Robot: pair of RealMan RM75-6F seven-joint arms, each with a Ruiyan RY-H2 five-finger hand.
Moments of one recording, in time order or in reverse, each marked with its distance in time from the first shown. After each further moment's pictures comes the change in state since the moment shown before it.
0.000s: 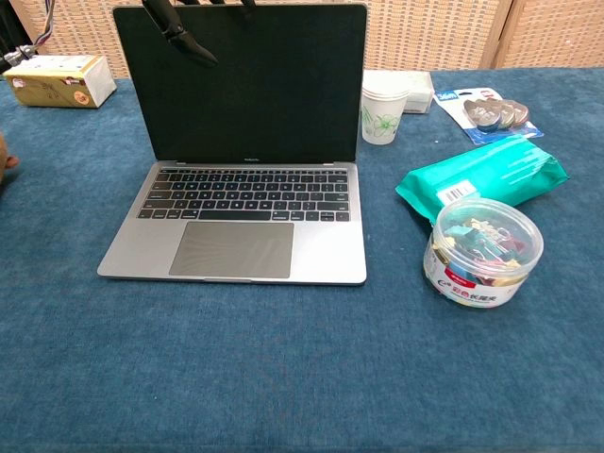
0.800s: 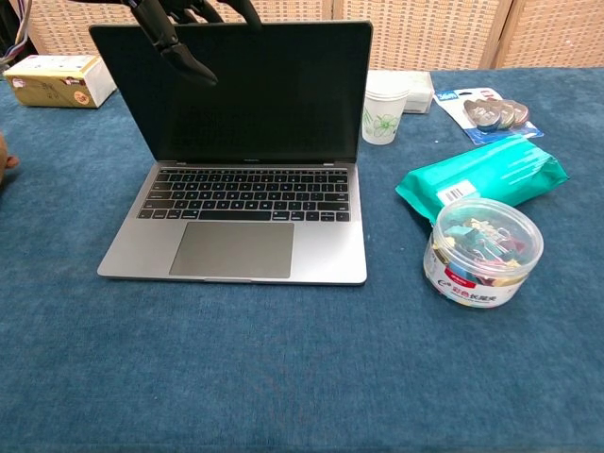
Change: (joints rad) left arm -0.047 0.134 0.050 -0.296 -0.232 0.053 0.113; right arm 0.007 -0.005 -0.004 -0.001 0.008 -0.016 -0.025
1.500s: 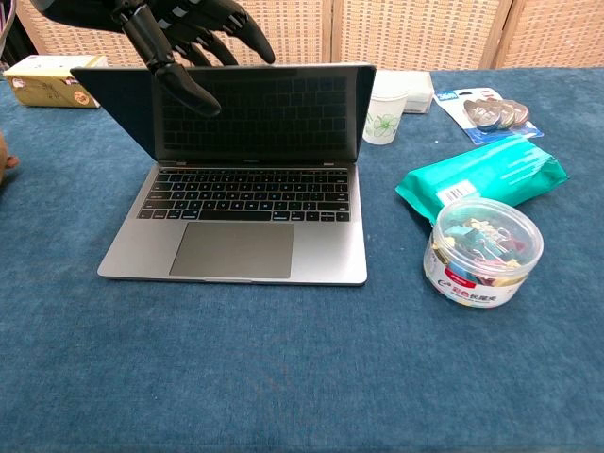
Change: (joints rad) left arm -0.016 0.084 0.008 -0.130 -0.053 -0.094 -0.076; right arm 0.007 0.008 -0.020 -0.017 0.011 -0.035 -0.050
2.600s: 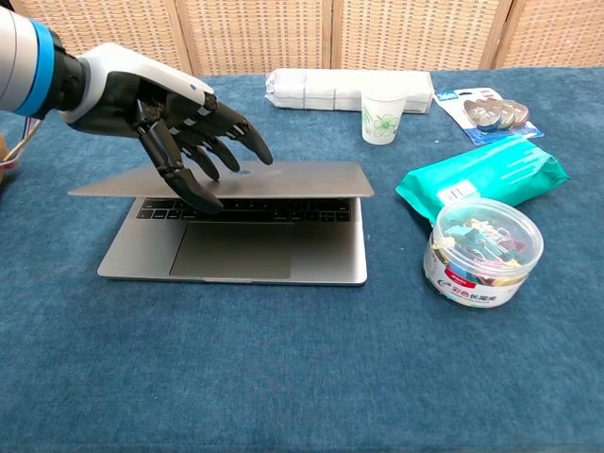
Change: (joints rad) left arm -0.037 -0.139 0.126 0.088 -0.026 -0.071 -0.081; right arm -0.007 0.069 -0.064 -0.084 -0.014 -0.033 -0.093
